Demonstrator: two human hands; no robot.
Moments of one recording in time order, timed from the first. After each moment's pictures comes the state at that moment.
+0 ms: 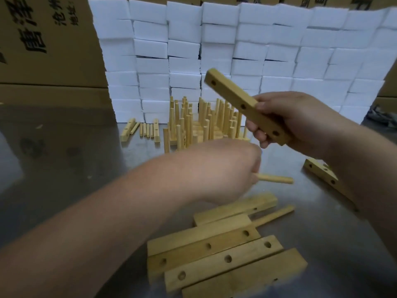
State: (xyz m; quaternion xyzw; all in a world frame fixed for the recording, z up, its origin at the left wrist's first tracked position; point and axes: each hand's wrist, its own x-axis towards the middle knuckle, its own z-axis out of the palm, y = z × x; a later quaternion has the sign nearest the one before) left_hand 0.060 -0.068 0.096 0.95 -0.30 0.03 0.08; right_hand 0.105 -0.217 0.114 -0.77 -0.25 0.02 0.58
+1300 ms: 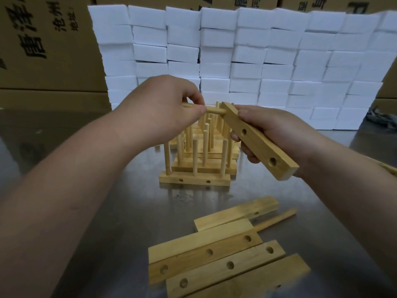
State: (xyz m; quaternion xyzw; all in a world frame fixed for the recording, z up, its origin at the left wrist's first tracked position) left_hand 0.084 -0.009 0.131 0.92 -0.15 0.24 0.26; right_hand 0.094 -0.189 0.103 -0.70 -0.14 0.06 0.70
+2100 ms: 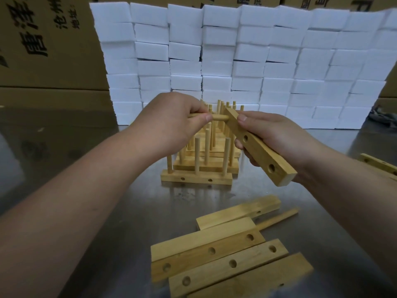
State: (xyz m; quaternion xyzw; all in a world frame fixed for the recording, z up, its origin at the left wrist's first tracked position) left_hand 0.097 -0.011 0.108 0.92 -0.16 0.24 0.28; right_hand 0.088 -0.188 0.095 -0.73 -0.17 0.02 0.66
